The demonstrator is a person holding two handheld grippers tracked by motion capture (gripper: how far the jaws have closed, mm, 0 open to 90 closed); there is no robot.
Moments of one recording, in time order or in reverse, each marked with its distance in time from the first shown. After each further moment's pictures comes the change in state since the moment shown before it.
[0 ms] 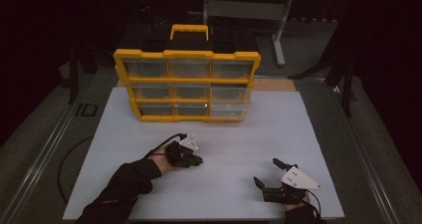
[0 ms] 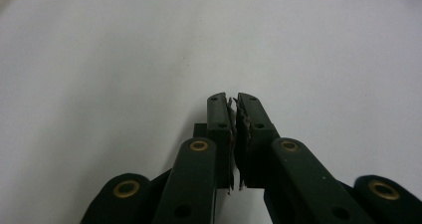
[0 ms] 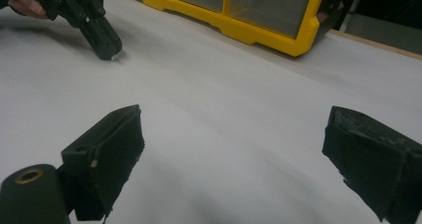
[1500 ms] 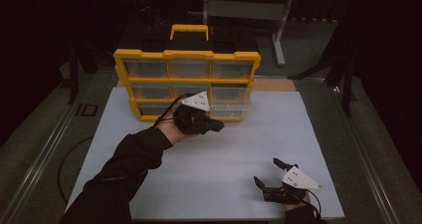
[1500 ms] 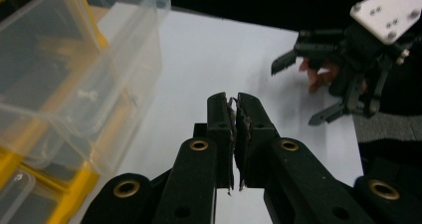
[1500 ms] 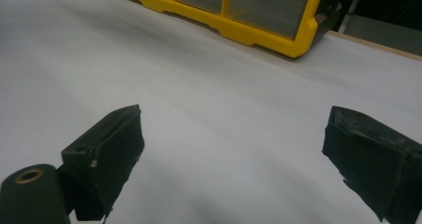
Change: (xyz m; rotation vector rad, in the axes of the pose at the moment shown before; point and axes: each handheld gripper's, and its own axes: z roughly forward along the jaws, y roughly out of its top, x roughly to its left) left arm -0.005 0.122 -0.097 -0.271 -0.002 0.053; right arm -0.001 0.000 -0.001 -0.006 -0.005 0.003
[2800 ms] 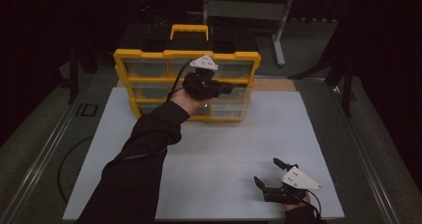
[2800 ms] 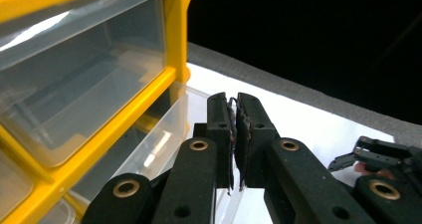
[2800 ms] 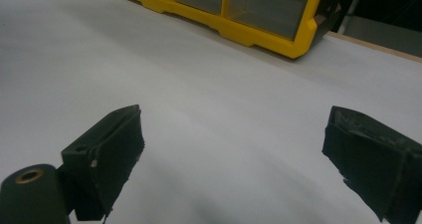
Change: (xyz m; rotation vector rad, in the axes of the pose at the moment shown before) left arm 0.044 0.058 -0.002 -0.147 0.180 -0.152; right arm 0.000 0.000 0.000 -0.003 0.001 -0.002
